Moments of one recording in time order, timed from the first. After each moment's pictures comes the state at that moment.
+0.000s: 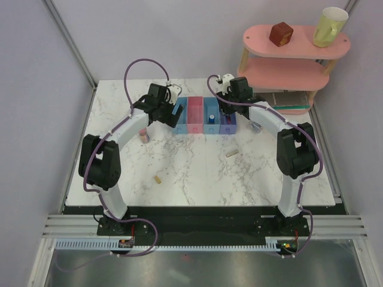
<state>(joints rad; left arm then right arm) -0.37 1.78 1.40 -0.43 0.01 0.19 0.35 1.96 1.55 -0.27 -0.07 -0.09</state>
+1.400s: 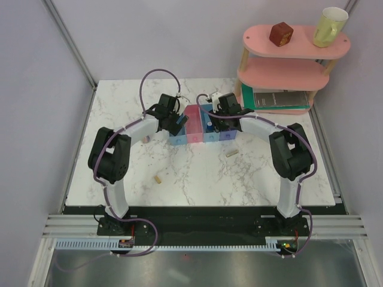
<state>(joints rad) -0.42 1.92 1.35 -0.27 -0.15 0.33 0.45 1.97 1.39 -0.23 -0.08 -0.09</state>
